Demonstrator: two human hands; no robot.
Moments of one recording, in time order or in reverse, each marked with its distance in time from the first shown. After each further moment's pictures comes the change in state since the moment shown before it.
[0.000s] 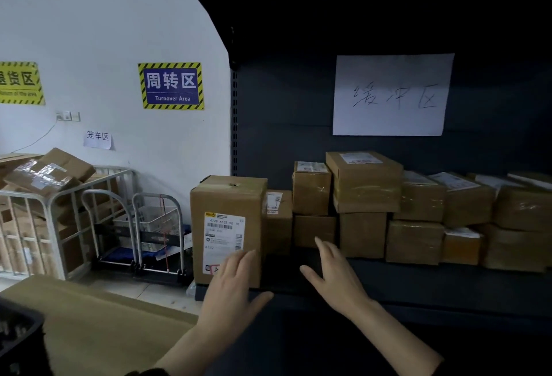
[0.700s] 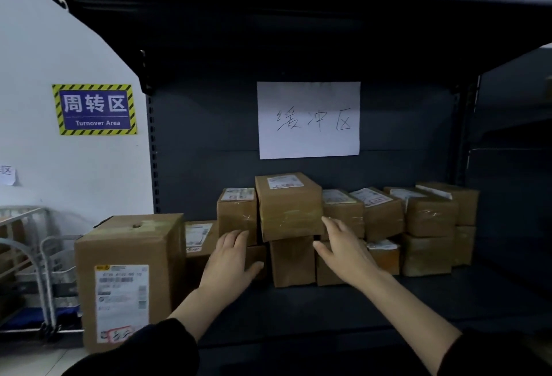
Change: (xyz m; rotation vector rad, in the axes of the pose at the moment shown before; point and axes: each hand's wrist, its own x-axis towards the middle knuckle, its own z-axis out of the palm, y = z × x) left_hand 0.131 0.105 0.036 0.011 -0.061 0.110; right_hand 0.019 0.090 -0.140 -0.243 0.216 0.142
